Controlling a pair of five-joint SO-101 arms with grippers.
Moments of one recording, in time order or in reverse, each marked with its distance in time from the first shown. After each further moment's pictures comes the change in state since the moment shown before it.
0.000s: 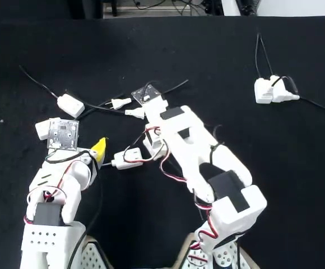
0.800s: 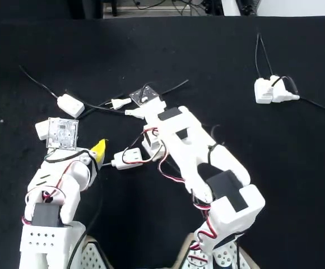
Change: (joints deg) left arm -0.1 0.0 -2.3 3.8 0.0; right arm -1.1 0.1 -0.1 0.6 0.0
